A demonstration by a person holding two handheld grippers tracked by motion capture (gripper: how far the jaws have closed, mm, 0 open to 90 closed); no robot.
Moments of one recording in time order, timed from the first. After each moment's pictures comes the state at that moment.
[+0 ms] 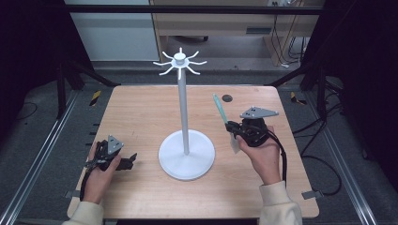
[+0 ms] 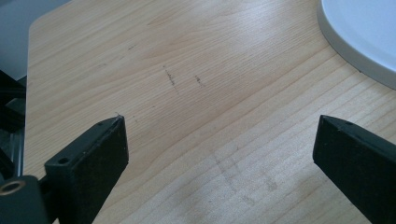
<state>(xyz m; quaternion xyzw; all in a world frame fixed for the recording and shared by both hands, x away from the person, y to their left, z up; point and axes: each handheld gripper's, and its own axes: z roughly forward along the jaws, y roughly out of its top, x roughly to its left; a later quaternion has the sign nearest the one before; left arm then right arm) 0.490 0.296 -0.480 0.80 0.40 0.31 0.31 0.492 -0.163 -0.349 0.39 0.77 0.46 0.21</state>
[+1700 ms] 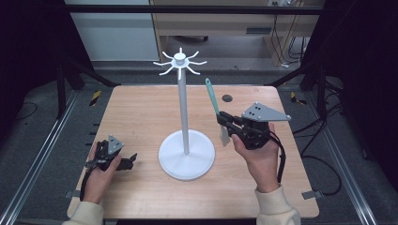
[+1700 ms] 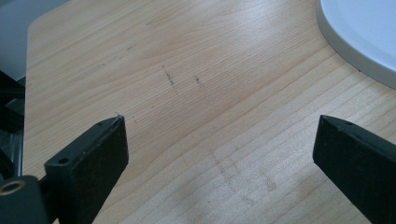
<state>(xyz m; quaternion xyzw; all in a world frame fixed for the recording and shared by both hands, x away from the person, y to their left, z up) 0.490 0.295 -0.480 0.81 0.40 0.31 0.31 0.447 -0.141 -0.292 0.32 0.73 0.56 0.24</state>
